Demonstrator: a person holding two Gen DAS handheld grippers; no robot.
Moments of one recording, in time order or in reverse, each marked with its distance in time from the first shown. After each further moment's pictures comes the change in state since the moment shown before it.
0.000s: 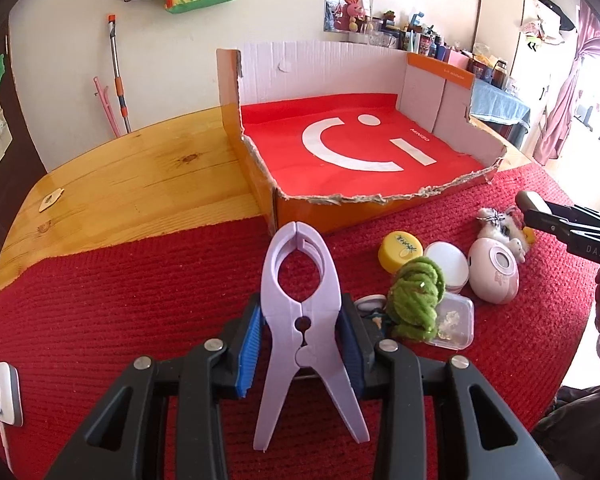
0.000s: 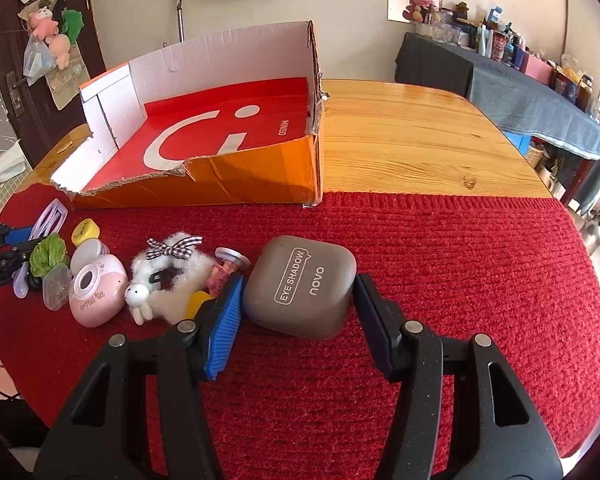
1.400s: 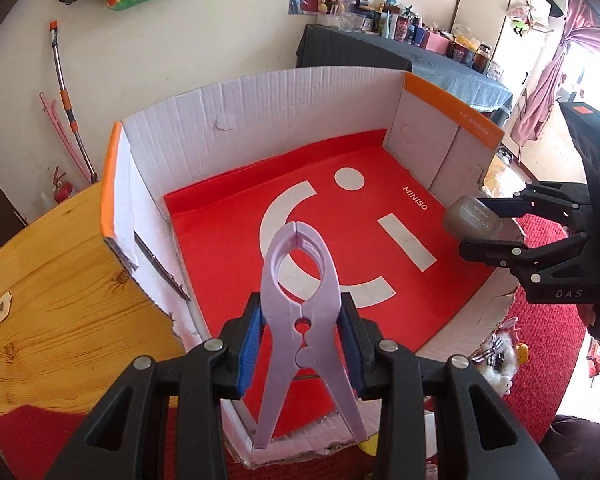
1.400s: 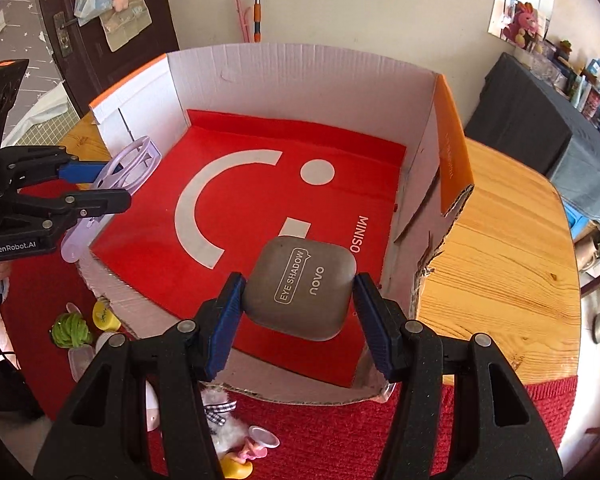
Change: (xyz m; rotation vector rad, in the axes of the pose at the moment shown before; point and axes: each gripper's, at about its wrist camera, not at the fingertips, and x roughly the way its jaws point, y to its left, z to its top) left arm 0.066 -0.009 0.136 0.059 0.118 -0.098; right arm 0.068 0.033 0.125 -0.271 0.194 0.152
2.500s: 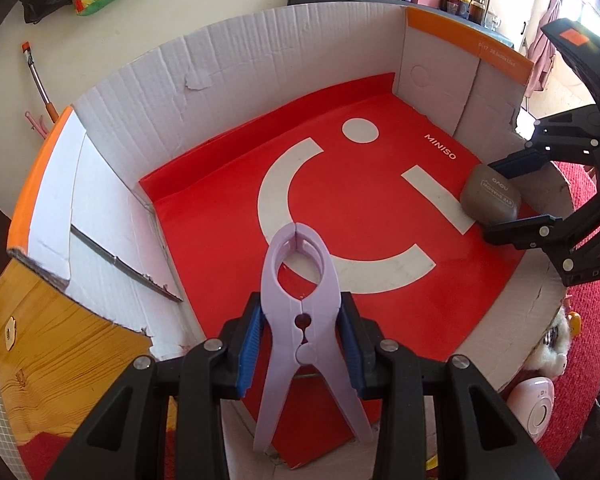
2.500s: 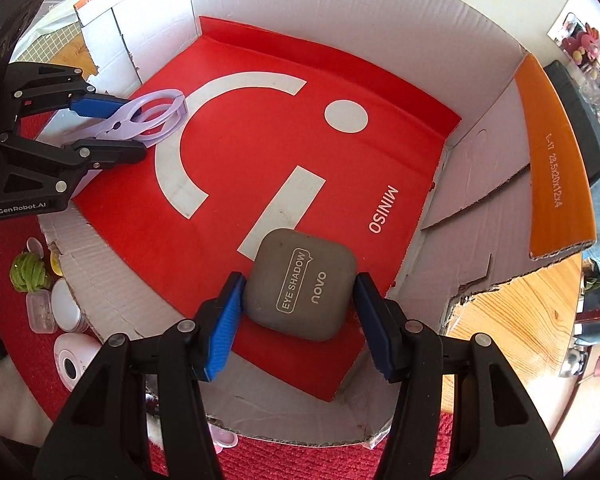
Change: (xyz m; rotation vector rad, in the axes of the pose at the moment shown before) left arm 0.034 -0.004 -0.005 0.114 0.104 0.070; right arm 0.024 0.008 -0.007 -0.214 0.237 -0.004
